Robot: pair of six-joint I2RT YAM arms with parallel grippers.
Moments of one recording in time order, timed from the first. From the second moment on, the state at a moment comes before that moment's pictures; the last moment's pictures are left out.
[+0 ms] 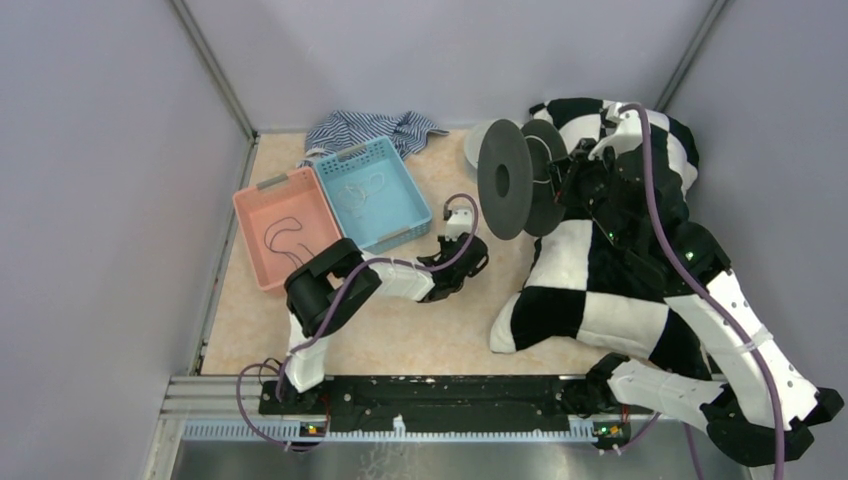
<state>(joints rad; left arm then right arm) -0.96 1.97 1.05 0.27 -0.62 -0.61 0.64 1.00 1.43 -0.60 0.37 0.32</state>
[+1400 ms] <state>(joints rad) -1.03 1.06 1.15 -0.33 0.46 -0.44 0.50 1.31 1.27 -0.49 0.20 0.35</state>
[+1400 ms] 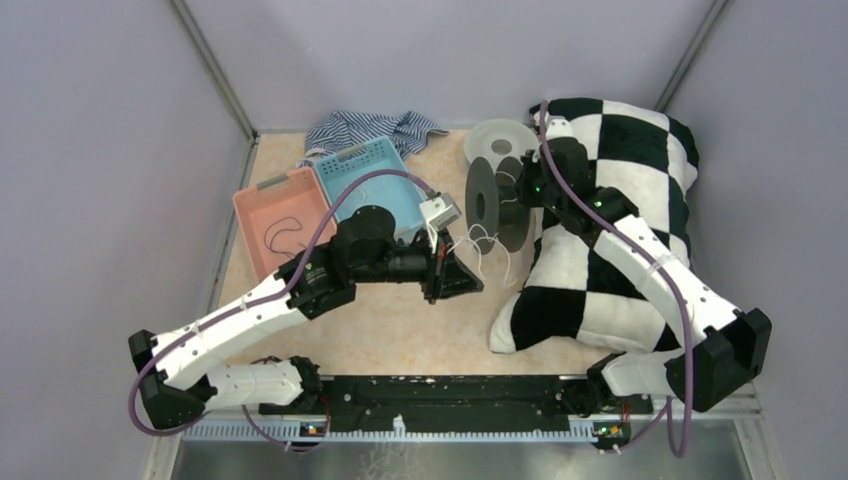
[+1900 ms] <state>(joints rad) -0.82 1.35 1.56 -0.08 0.36 -0.39 0.62 1.20 1.24 -0.60 0.16 0.29</state>
